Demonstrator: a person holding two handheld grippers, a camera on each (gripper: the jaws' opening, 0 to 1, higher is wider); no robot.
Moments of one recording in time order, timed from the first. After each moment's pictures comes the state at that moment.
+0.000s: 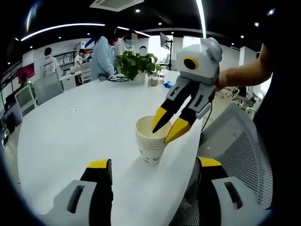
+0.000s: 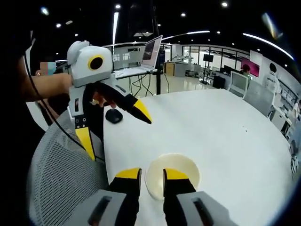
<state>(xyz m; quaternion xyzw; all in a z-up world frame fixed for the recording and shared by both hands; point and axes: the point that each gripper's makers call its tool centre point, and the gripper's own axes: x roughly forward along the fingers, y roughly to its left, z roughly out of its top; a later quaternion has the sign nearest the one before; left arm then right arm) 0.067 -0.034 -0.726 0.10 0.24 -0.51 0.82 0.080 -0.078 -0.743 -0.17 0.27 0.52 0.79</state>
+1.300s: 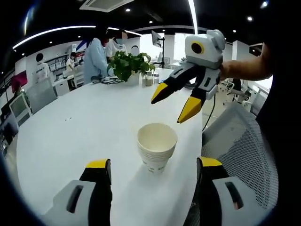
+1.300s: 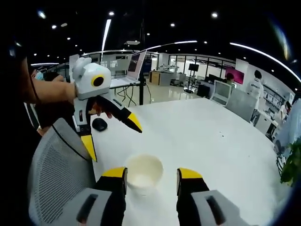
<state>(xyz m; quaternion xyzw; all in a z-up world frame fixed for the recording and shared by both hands) 0.088 -0.057 -0.724 0.13 0.24 -0.54 0.80 0.100 -0.130 -0.707 -0.17 0.23 0.47 0.84</state>
